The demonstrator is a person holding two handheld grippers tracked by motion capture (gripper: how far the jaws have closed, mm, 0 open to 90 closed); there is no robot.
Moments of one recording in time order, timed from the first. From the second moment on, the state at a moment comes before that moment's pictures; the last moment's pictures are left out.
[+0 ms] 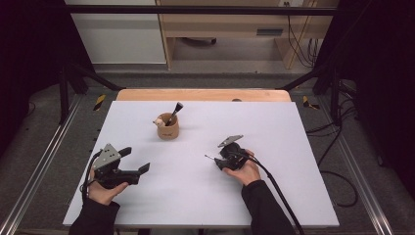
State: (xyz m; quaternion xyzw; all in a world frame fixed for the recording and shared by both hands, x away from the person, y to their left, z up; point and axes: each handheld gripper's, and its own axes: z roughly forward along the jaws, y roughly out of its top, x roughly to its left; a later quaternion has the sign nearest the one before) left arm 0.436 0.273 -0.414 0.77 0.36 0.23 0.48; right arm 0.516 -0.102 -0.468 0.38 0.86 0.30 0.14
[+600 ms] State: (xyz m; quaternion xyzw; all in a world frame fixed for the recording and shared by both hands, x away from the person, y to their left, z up) left arm 0.435 0.272 -0.414 0.77 0.36 0.23 0.48; right arm 0.516 -0.104 -0.467 0.39 0.86 0.29 0.13
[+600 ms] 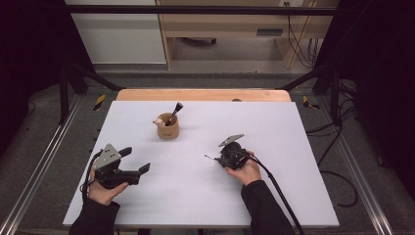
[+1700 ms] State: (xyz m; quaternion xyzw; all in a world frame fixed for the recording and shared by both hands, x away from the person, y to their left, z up) left arm 0.436 0.272 -0.415 0.77 0.36 0.23 0.48; right arm 0.513 -0.105 -0.464 0.41 0.85 0.30 0.12
